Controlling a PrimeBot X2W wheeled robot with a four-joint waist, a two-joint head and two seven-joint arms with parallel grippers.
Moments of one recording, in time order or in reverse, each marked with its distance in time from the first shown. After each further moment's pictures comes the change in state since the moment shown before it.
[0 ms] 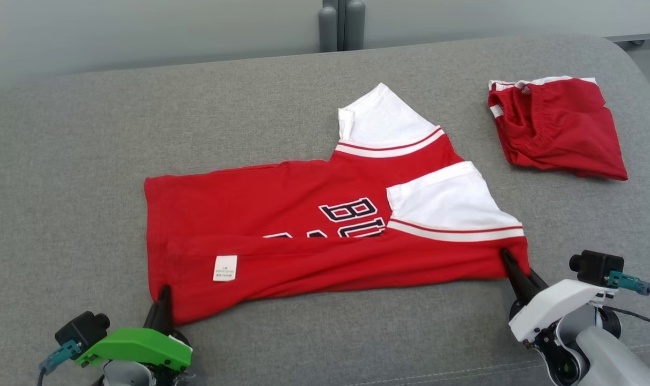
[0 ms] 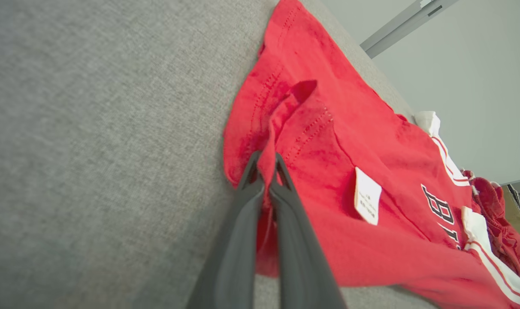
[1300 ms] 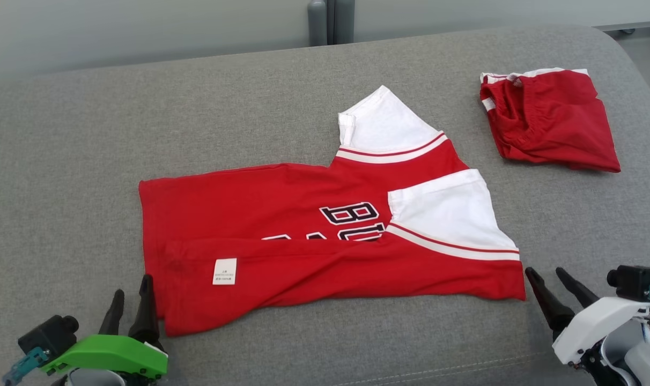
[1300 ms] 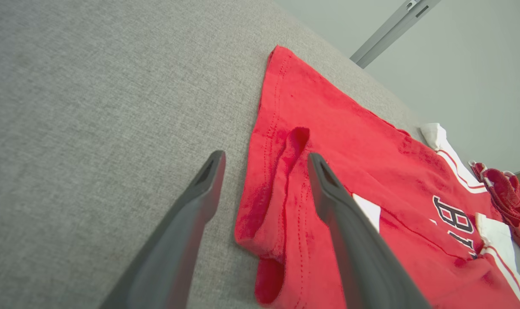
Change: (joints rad) left arm 0.136 0.081 -0.004 -0.277 0.058 0.082 0.015; right arm 0.128 -0.166 0.027 -0.145 -0.006 -0.012 0.051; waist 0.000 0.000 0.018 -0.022
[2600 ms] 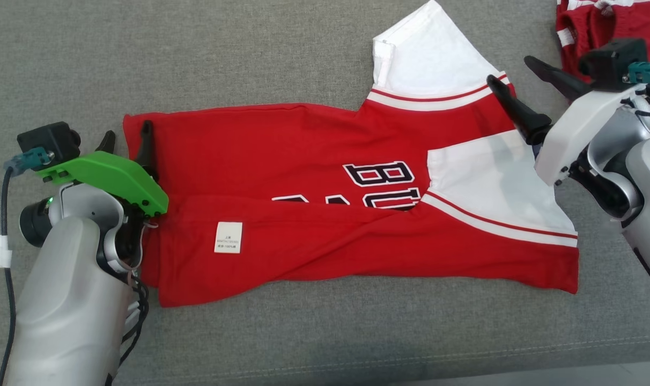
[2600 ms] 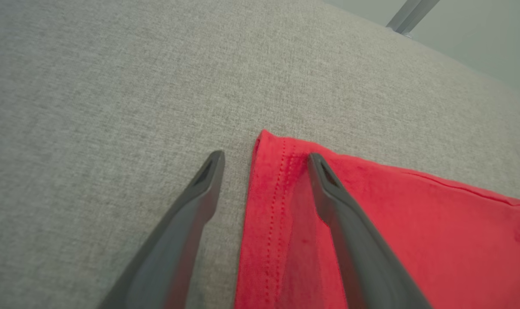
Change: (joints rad) left arm -0.540 0.034 -0.097 0.151 0.174 0.132 0.248; right arm -0.567 -0.092 0.124 -0.192 -0.187 -0.006 0.284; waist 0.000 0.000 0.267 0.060
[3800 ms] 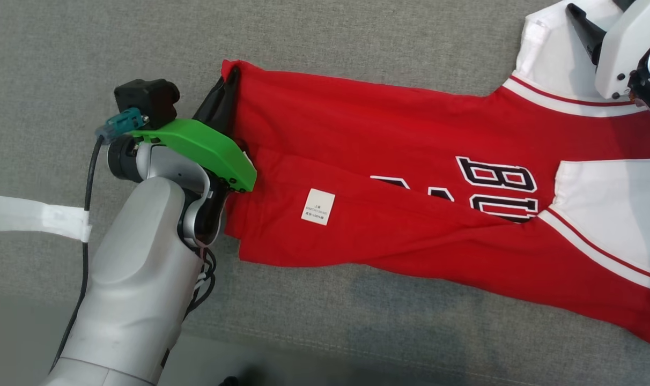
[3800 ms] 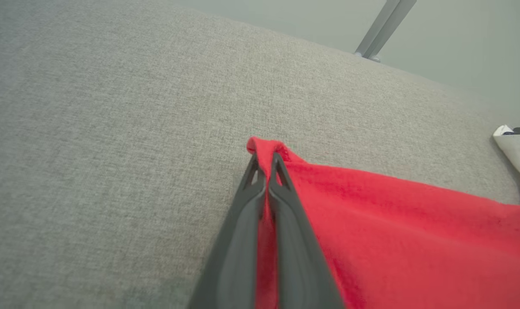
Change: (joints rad) left arm -0.134 -0.119 -0.201 0.000 0.007 -0.115 -0.151; right arm -0.323 0.000 0.003 0.367 -0.059 -0.038 0.169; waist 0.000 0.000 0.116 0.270
